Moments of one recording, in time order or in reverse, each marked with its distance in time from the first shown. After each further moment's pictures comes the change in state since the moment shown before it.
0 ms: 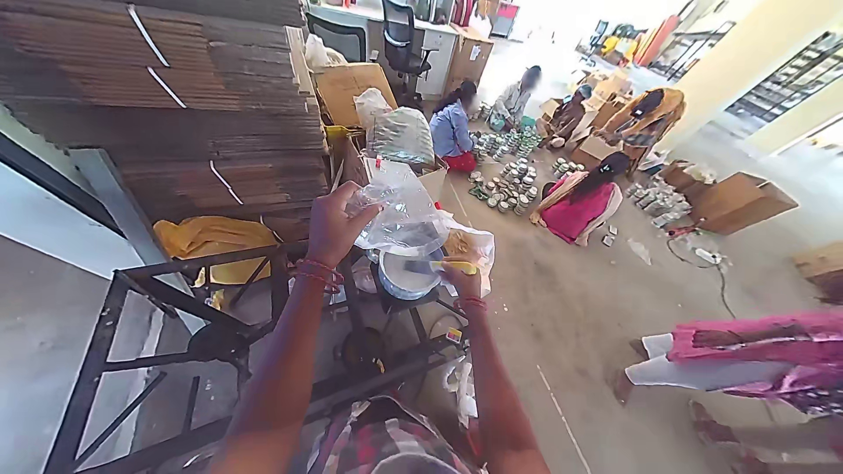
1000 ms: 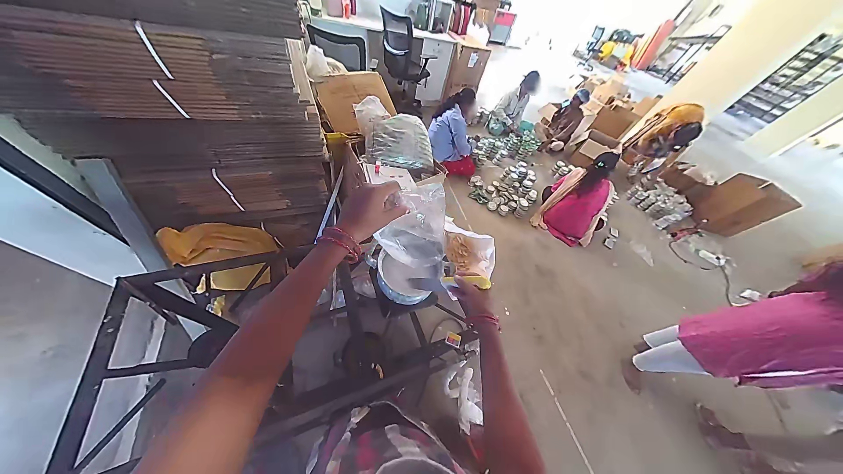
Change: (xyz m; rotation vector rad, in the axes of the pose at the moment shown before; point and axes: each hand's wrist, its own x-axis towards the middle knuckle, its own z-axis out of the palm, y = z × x) left_hand 0.053 0.003 0.039 0.191 -0.412 0.122; right_hand -0.007 0.015 -0.031 0.121 0.080 0.038
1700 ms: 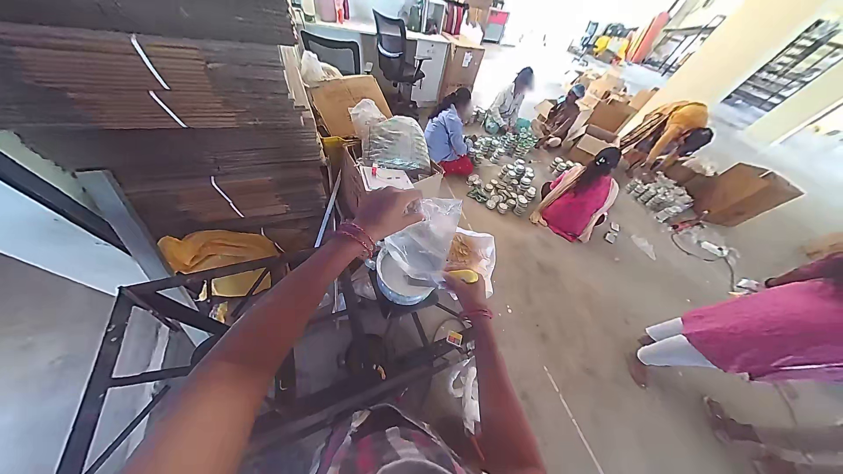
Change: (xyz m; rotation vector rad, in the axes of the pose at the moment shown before) left_hand 0.020 0.027 0.012 0.131 -0.191 0.119; right_hand -0.002 -0.013 0.013 -0.185 -0.133 -0.106
